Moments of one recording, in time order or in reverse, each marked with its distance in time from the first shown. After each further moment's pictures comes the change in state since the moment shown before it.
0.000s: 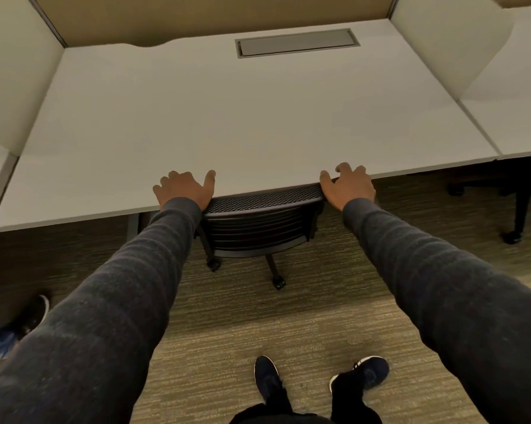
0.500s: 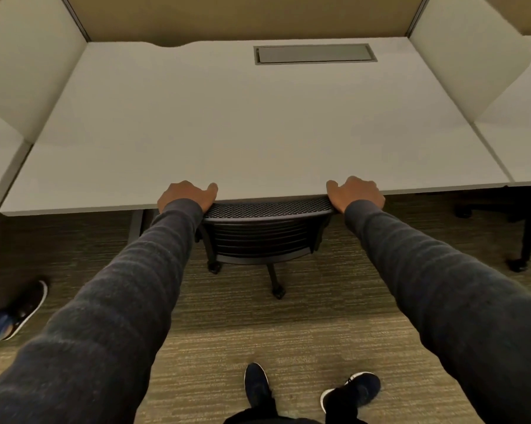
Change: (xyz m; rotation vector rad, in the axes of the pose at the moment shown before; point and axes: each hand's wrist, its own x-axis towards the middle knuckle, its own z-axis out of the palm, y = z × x) left_hand -0.003 -0.008 0.002 -0.172 -0.139 -0.121; right_hand 0.026 -0.007 -0.006 -0.157 -0.103 0.094
